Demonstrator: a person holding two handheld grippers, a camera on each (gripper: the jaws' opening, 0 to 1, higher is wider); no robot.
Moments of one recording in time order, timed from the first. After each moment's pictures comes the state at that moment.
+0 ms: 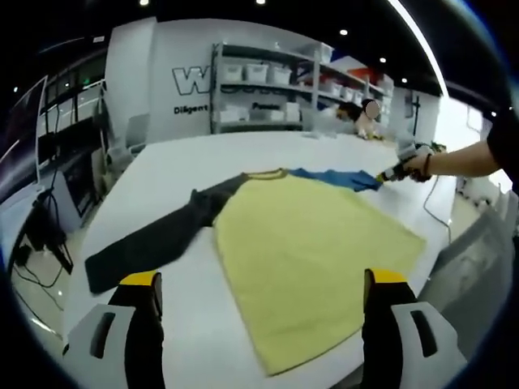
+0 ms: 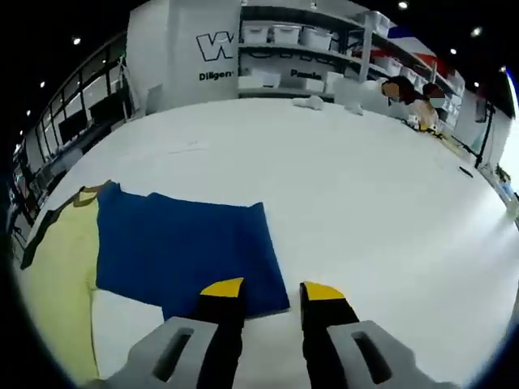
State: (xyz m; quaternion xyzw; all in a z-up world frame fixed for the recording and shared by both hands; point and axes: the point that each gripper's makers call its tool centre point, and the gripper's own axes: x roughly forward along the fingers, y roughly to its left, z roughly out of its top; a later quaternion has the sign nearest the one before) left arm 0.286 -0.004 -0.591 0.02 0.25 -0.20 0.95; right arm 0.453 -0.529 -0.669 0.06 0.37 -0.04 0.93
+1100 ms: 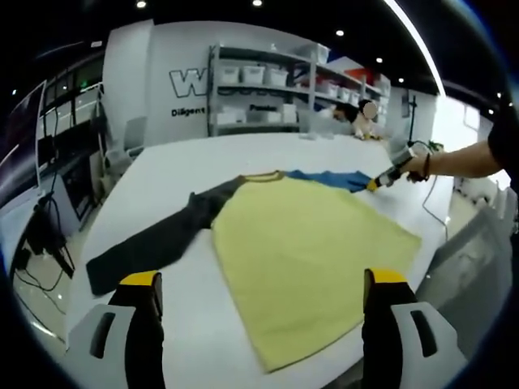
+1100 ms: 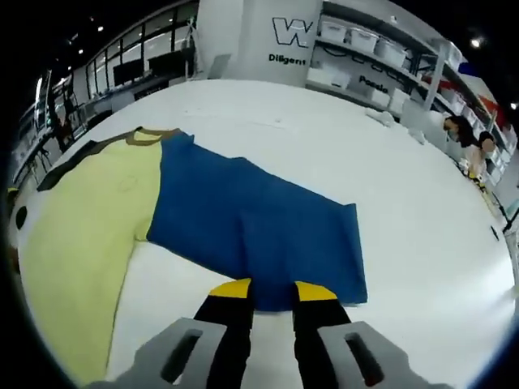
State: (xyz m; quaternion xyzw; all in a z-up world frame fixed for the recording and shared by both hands) left arm 0.279 -0.004 -0.585 0.03 0.25 -0.21 0.95; right arm 0.445 -0.464 -0.673 -0.11 0.40 0.09 0.91
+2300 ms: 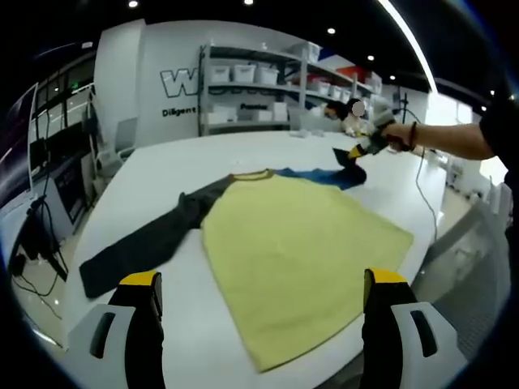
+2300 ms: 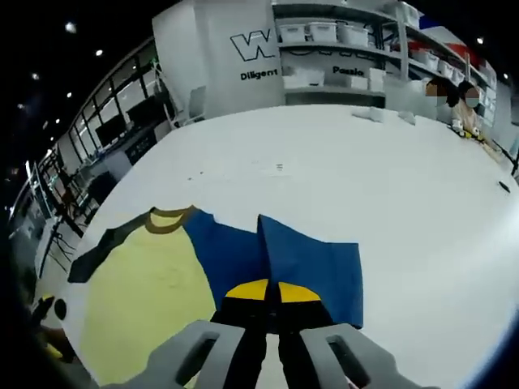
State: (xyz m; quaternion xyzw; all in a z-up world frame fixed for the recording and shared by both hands) left arm 0.276 -0.014 -0.586 0.03 0.25 -0.23 0.94; right arm 0.486 -0.417 -0.593 0.06 0.38 0.07 0.92
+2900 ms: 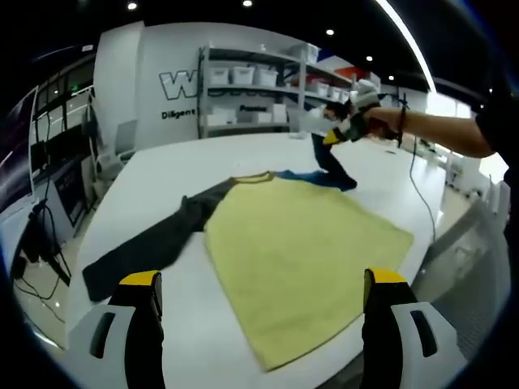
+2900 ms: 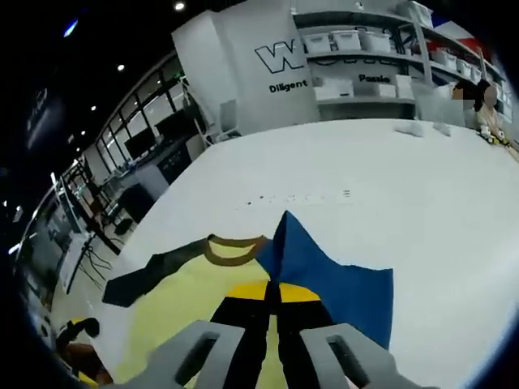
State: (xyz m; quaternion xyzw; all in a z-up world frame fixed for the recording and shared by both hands) left arm 0.277 -0.009 -0.581 0.04 0.24 -0.23 0.94; right arm 0.514 -0.307 -0.554 0.10 0.35 0.16 0.92
